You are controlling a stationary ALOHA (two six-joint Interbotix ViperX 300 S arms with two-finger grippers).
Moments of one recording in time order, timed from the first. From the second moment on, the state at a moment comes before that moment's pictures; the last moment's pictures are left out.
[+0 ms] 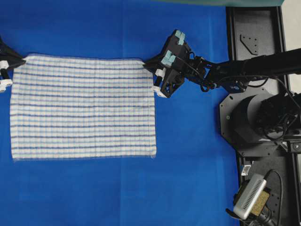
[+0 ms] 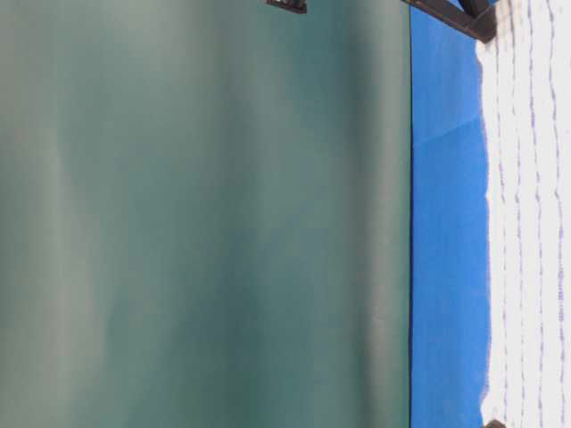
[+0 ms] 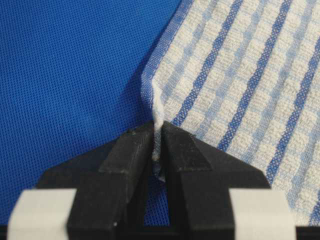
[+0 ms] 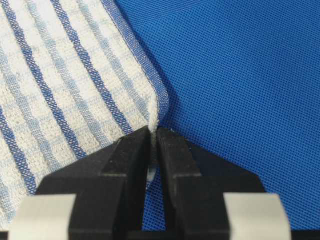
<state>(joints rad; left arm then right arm) 0.42 0.04 1.16 -0.01 -0.51 -0.02 -0.43 0.04 1.11 0.14 -0.48 0.00</state>
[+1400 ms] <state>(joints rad) -0.14 -0.35 1.22 -0.01 -0.34 -0.30 0.05 -0.36 1.21 0.43 -0.24 0.01</state>
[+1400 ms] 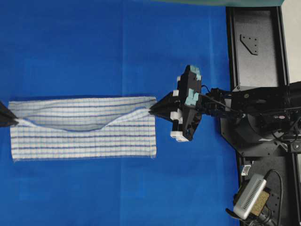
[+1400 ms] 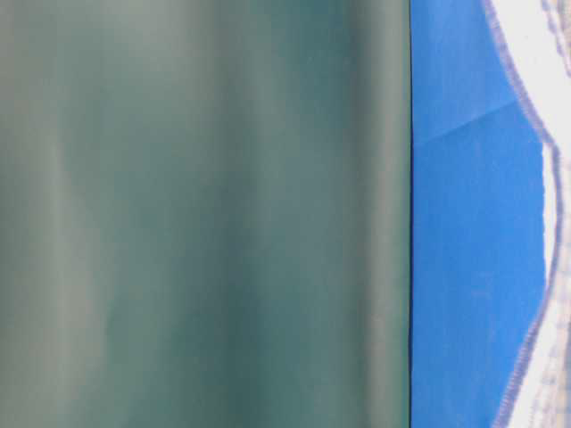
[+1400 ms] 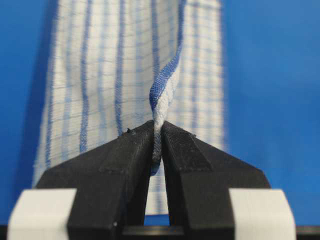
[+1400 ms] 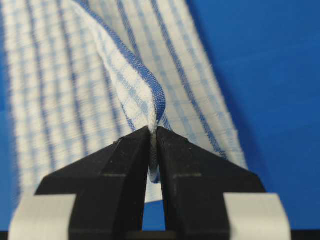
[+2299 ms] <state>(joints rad) -0.24 -0.27 1.17 -0.01 -0.27 -0.30 0.19 -0.25 1.14 0.51 -0.16 0.01</state>
